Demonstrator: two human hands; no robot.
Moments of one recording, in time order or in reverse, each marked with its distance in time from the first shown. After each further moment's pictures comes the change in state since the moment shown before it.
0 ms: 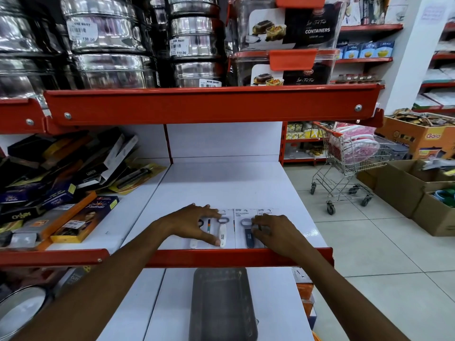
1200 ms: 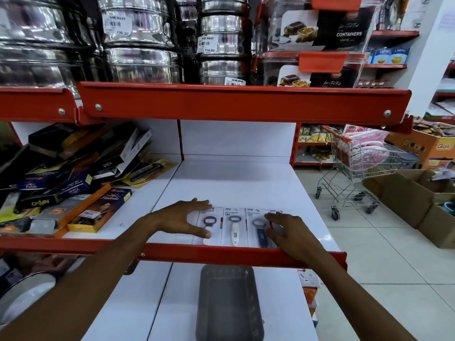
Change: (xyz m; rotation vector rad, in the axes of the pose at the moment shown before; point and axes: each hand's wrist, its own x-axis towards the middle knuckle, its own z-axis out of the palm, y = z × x) left_hand -0.048 -0.033 -0.019 -0.089 0.059 -0.040; right_hand -0.002 -0.005 0.004 -0.067 0.054 -0.001
